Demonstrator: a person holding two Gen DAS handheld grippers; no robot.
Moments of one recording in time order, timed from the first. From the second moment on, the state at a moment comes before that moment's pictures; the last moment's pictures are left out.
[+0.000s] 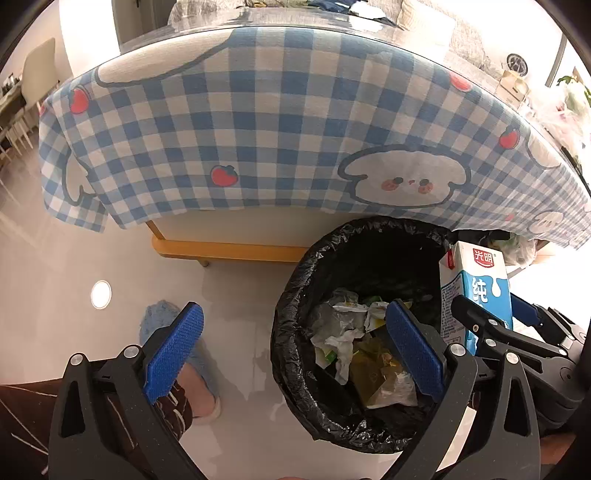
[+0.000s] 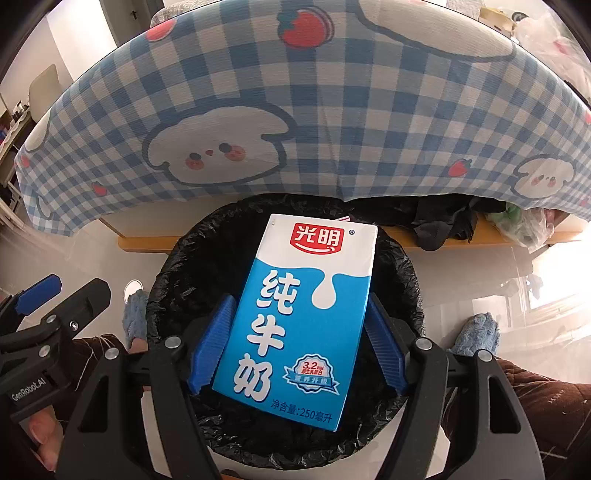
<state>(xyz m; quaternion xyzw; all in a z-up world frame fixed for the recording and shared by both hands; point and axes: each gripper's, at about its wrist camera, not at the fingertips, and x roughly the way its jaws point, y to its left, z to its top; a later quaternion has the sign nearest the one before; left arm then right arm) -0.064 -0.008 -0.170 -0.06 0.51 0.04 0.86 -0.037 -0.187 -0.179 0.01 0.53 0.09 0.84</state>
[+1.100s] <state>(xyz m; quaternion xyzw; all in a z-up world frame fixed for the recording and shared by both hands) -0.084 -0.020 -0.040 -0.05 0.45 0.01 0.89 -0.076 -0.242 -0.013 0.01 0.42 0.06 0.91</state>
